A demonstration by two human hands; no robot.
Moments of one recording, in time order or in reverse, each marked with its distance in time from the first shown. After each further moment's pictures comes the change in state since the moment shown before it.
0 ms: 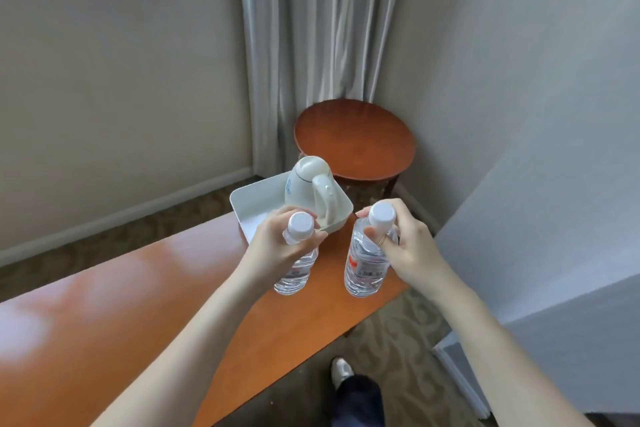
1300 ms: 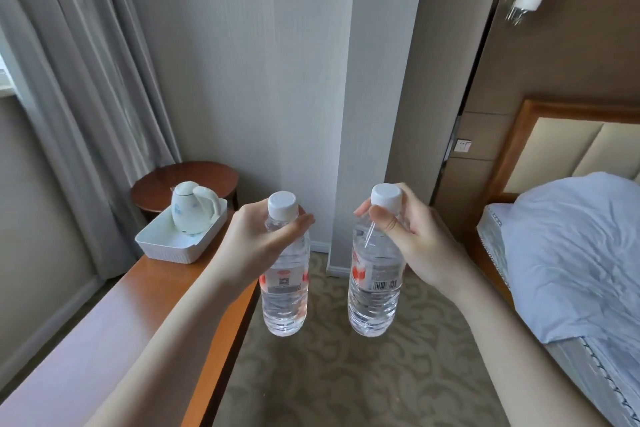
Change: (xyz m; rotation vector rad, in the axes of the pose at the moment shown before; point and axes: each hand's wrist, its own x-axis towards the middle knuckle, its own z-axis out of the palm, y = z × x) left_hand -0.385 0.137 -0.234 -0.186 -0.662 0.525; right_hand -0.465 -0.389 0.215 -0.054 0.836 0.226
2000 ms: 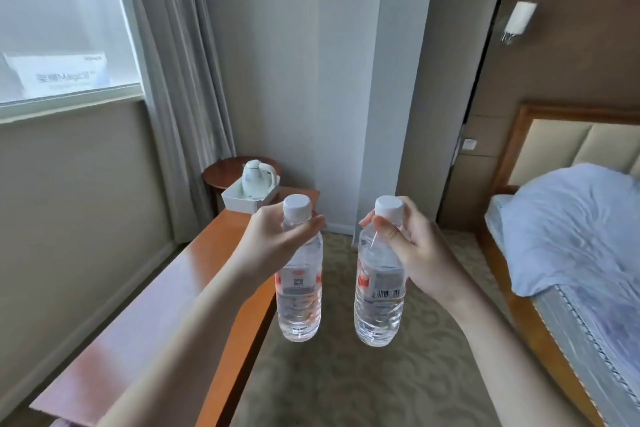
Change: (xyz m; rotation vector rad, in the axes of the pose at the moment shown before) left_hand -0.367 0.157 -0.086 0.006 0.042 -0.059; right_hand -0.344 -0.189 0.071 0.097 -0.005 -0.064
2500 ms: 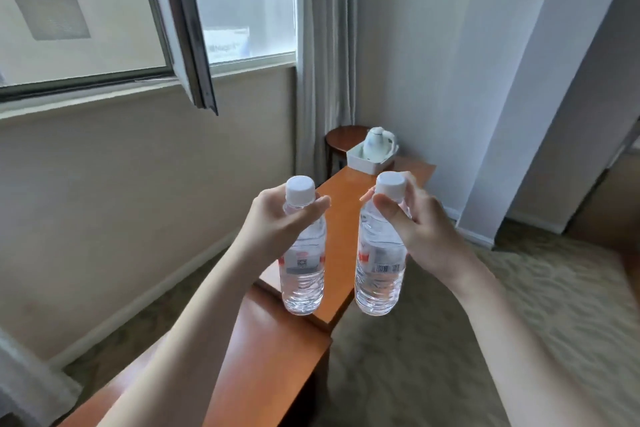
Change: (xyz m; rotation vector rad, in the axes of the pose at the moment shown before) left_hand -0.246 0.024 -0.156 0.083 0.340 -0.172; right_hand -0.116 -0.120 0.167 0.092 -0.329 -0.153
